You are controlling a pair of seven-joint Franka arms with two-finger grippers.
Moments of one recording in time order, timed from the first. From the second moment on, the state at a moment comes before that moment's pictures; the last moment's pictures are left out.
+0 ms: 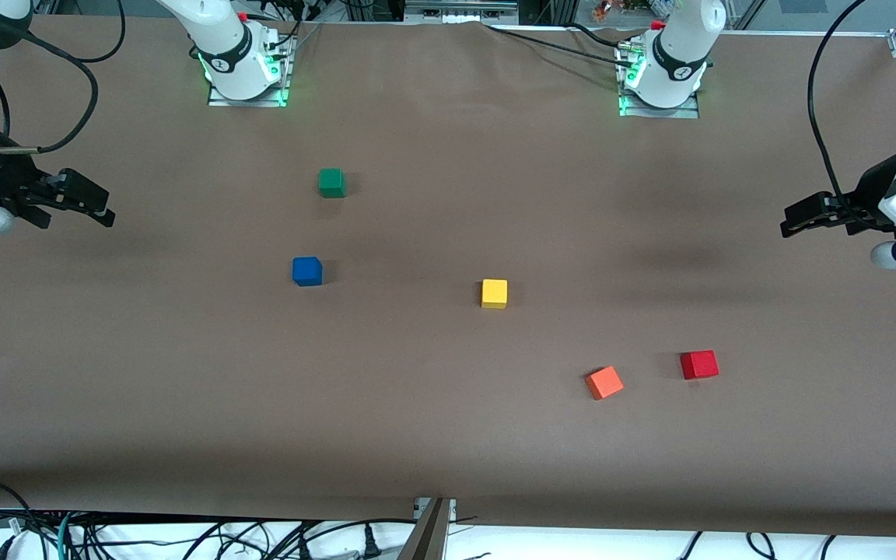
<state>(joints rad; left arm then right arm) 0.10 0.16 -0.11 -1.47 -0.02 1.54 -0.09 0.07 0.03 -0.05 -1.65 0.06 1.76 0.01</state>
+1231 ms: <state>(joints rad) 0.09 0.40 -0.11 -1.47 -0.02 1.71 -0.08 0.07 0.05 -0.04 -1.65 0.06 1.73 0.00</state>
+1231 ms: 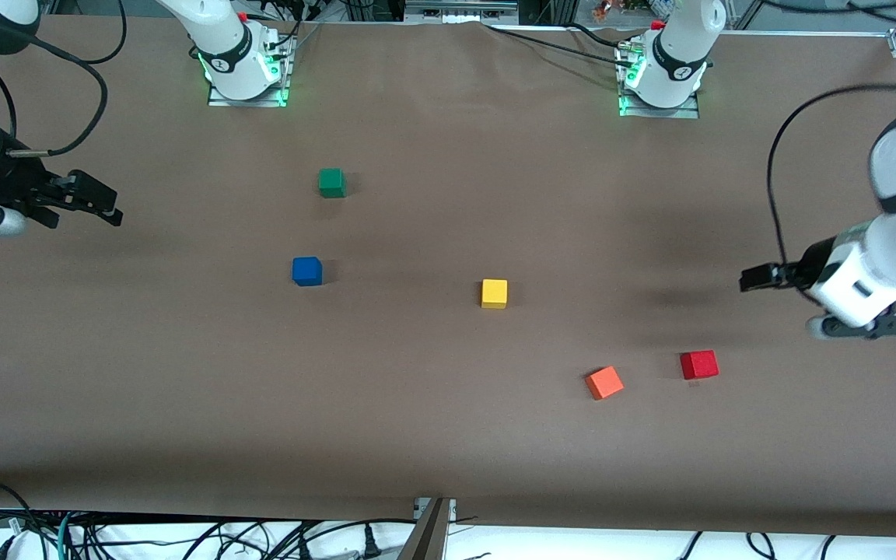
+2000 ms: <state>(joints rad) 0.09 0.63 -0.11 -1.62 -0.01 2.15 -0.08 0.25 0.35 0.00 -1.72 0.07 1.99 0.14</state>
